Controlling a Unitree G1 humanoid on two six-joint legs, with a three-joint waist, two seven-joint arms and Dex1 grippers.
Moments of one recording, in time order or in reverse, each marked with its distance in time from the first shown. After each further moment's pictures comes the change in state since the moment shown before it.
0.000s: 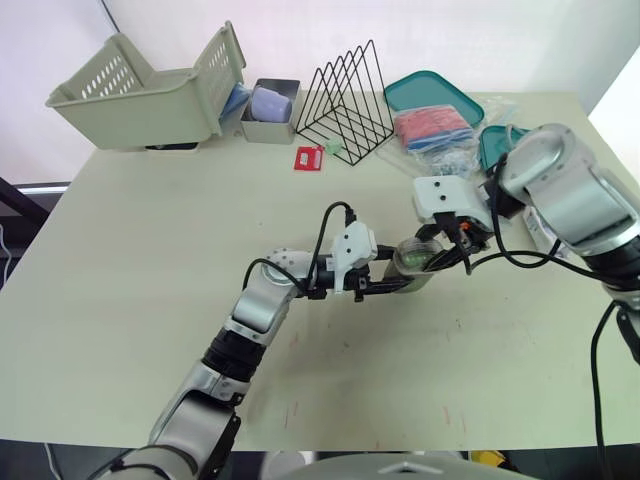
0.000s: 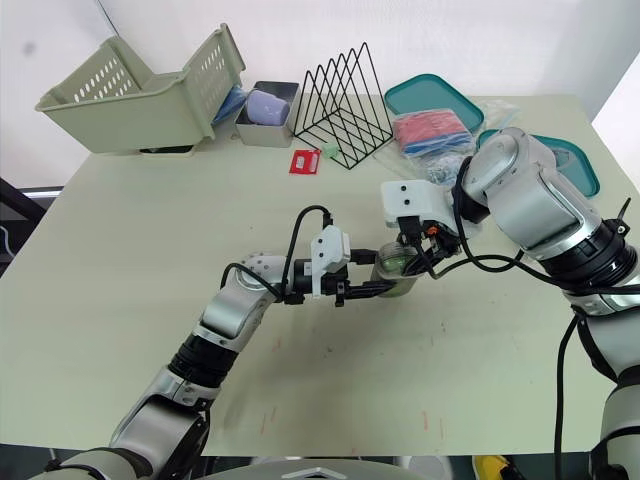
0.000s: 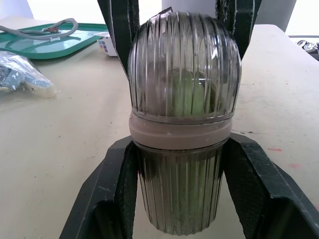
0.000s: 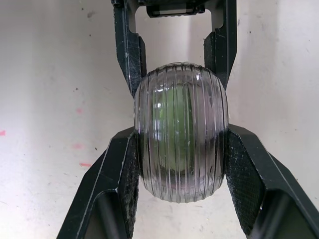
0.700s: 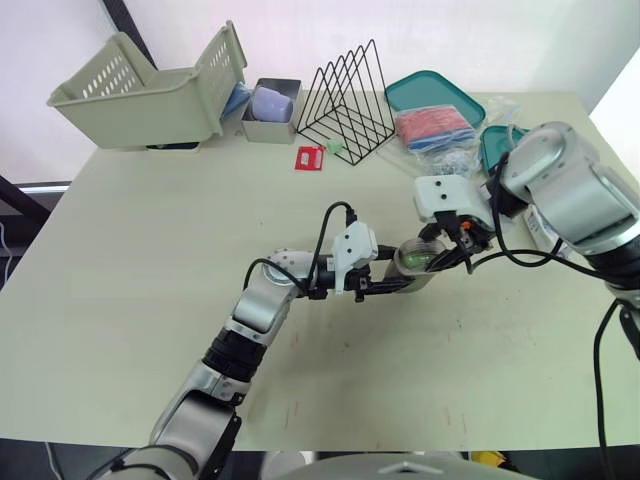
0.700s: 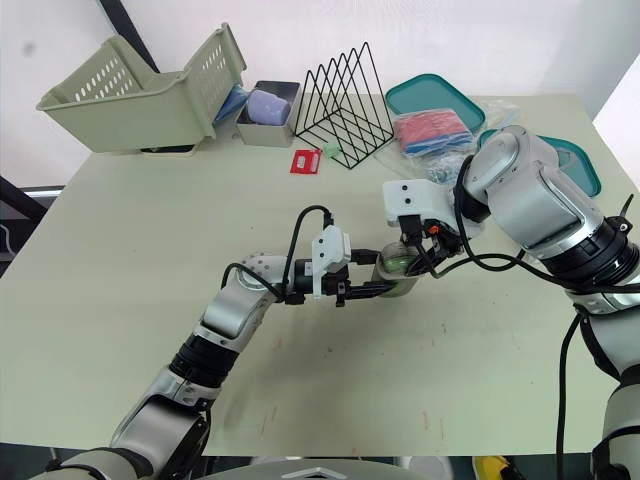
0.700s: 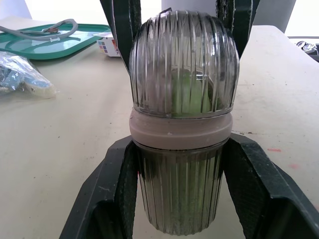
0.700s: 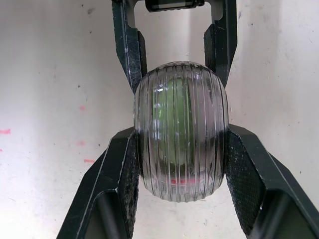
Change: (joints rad) left arm 0.000 -0.003 -0.001 0.000 0.000 0.000 -0.004; right arm -0.008 -0.012 0.005 -0.006 0.003 0.046 0.013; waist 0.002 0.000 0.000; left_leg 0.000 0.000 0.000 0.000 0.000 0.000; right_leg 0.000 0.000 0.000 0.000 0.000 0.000
